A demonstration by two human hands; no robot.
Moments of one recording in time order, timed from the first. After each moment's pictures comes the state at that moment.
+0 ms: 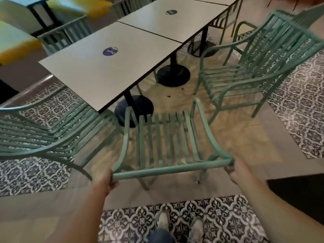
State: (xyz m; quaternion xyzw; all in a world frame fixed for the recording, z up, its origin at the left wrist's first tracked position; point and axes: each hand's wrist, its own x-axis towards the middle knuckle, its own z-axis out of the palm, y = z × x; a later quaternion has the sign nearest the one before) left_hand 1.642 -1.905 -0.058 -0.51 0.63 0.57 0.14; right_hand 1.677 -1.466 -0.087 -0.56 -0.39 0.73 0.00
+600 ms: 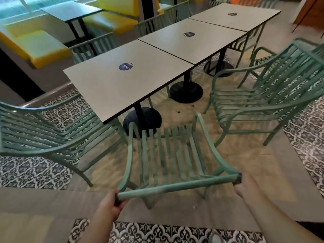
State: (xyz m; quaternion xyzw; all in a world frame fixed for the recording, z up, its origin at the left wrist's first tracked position) left_hand 1.665 -1.836 -0.075 -0.56 0.38 0.73 0.11; right_hand 1.604 -1.396 -0.066 -0.57 -0.21 0.80 0.04
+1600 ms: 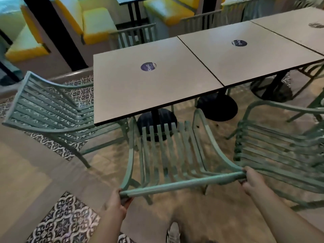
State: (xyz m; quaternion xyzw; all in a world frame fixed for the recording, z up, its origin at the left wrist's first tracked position) left_hand 1.510 -1.635 -0.067 -0.64 0.23 0.72 -0.12; right_hand 1.292 -1.282 -0.047 -0.45 -0.57 0.67 -0.13
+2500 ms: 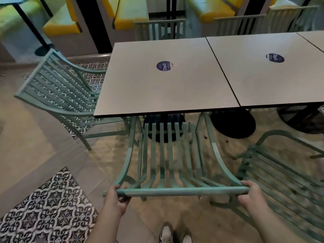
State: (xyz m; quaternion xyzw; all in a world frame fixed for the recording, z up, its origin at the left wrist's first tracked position) left_hand 1.424 -1.575 -0.069 -0.66 0.09 0.72 -0.20; right_hand 1.164 -1.261 -0.044 -0.48 -0.46 0.70 -0.27
